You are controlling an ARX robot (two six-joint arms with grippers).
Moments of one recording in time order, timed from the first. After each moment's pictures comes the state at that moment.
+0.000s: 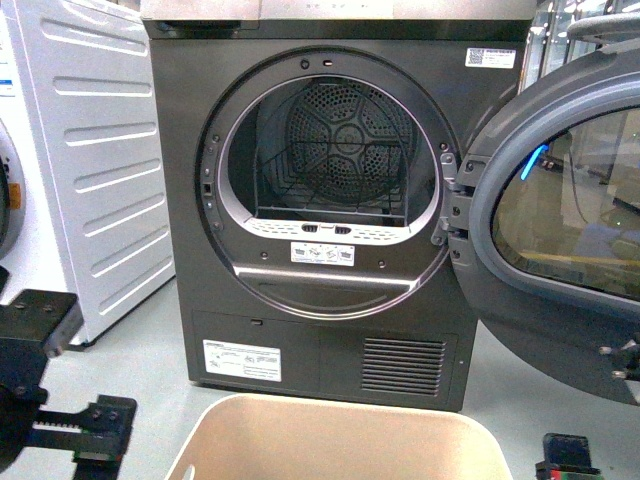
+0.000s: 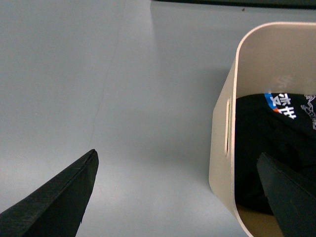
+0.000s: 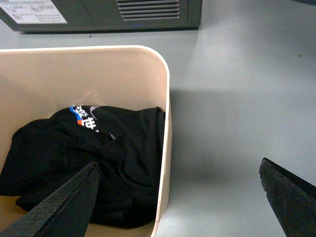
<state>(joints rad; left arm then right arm) -0.08 1.81 0.74 0.37 -0.17 0.04 0.10 1.77 0.55 0.57 0.00 0.17</state>
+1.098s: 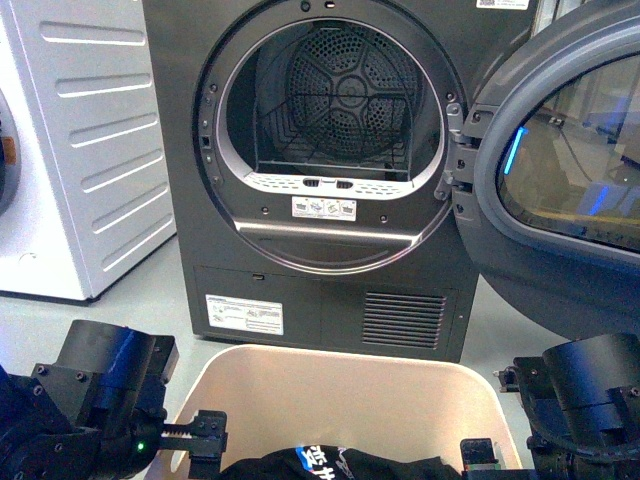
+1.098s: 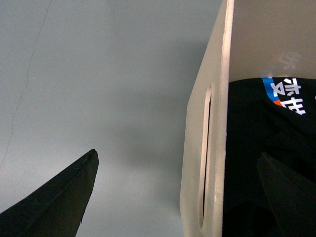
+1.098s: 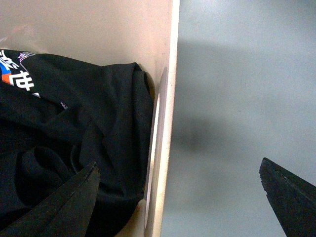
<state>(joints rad) -0.16 2.39 1.03 0.58 -0.14 -0.06 0.14 2.28 0.91 0.47 0.11 0.10</state>
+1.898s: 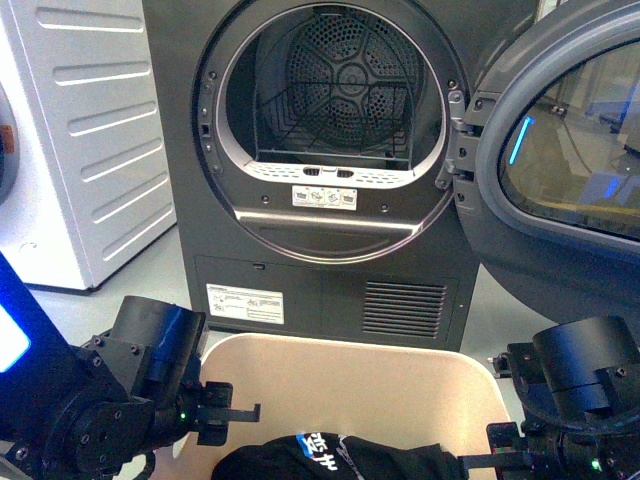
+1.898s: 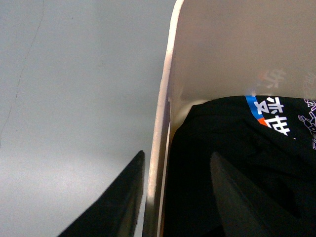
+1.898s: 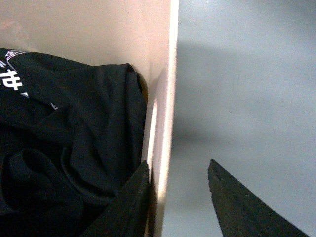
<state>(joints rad) -0.23 2.42 1.13 0.54 -0.20 -0.11 0.15 2.29 0.94 0.44 0.16 0.08</state>
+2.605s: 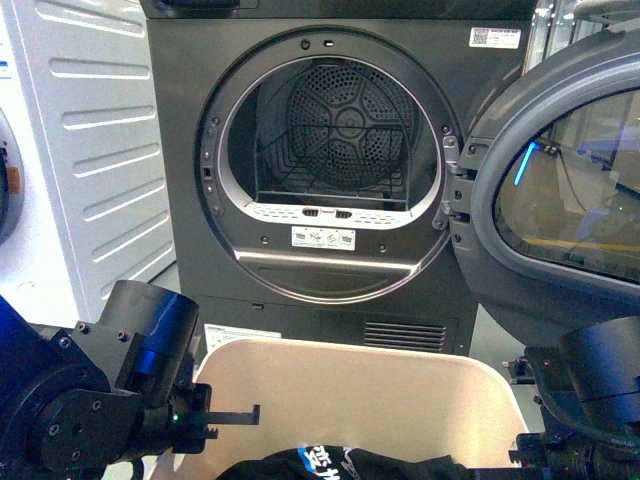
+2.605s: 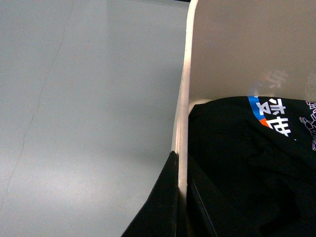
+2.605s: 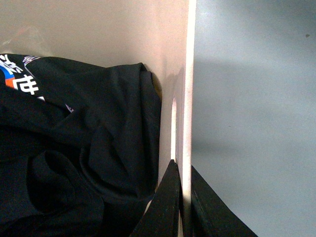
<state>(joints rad) -0.25 2.23 1.08 0.43 -0.24 -0.15 0.16 2.11 0.86 0.41 0.14 0.10</state>
